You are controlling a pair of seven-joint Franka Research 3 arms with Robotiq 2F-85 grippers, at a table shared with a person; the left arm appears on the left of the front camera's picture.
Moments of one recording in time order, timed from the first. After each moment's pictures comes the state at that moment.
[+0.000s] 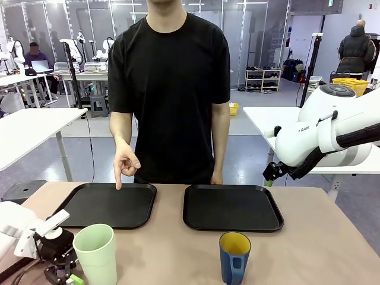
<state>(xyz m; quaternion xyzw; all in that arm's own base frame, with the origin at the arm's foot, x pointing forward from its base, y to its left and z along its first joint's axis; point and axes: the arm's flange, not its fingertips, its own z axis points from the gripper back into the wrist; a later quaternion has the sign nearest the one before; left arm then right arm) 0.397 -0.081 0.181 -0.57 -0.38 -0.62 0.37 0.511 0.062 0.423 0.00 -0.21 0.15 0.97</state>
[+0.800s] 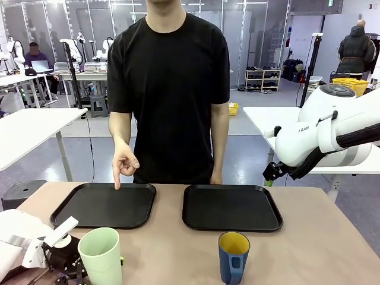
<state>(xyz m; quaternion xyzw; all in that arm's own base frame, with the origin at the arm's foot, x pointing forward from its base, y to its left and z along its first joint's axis) 0.371 -0.118 0.182 -0.56 -0.40 -0.62 0.37 0.511 0.062 0.423 0.00 -0.21 0.15 0.97</state>
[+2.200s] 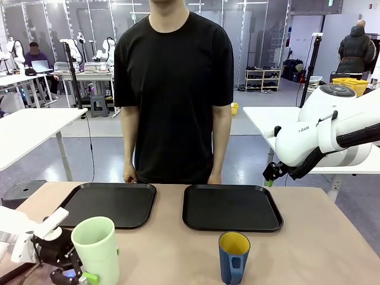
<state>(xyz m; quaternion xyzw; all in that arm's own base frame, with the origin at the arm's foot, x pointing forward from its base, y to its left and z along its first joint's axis) 0.362 -0.103 0.222 -0.54 -0.44 -0.60 0.40 0.511 0.062 0.423 0.00 -0.21 0.15 0.97</state>
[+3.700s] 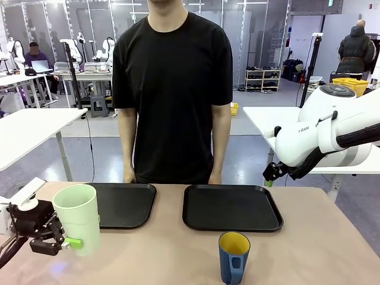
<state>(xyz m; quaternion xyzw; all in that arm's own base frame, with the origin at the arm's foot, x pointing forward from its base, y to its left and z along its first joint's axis) 0.381 -0.051 0.288 -0.49 -0.47 -0.58 0.45 0.511 0.062 0.423 0.00 -0.21 0.15 0.97</state>
